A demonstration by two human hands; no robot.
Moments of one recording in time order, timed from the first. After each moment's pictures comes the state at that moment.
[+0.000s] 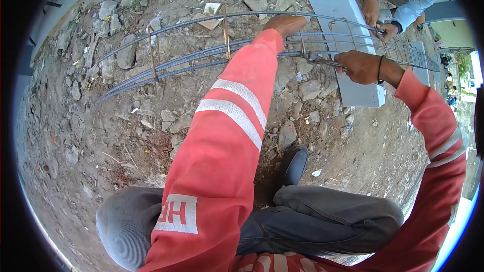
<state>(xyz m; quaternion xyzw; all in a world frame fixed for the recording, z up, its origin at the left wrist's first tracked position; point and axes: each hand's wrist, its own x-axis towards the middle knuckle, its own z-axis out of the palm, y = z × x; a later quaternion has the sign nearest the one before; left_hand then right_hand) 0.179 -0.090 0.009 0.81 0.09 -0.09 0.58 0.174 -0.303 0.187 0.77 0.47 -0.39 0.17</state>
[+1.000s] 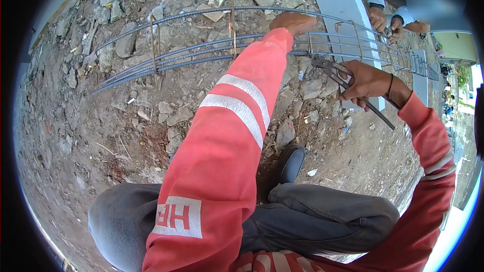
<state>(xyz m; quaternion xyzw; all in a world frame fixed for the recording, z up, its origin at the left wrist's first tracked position) 0.164 -0.095 0.041 0.84 0.15 -0.17 0.49 0.122 -0.278 0.217 0.84 0.16 -0.52 -0.02</state>
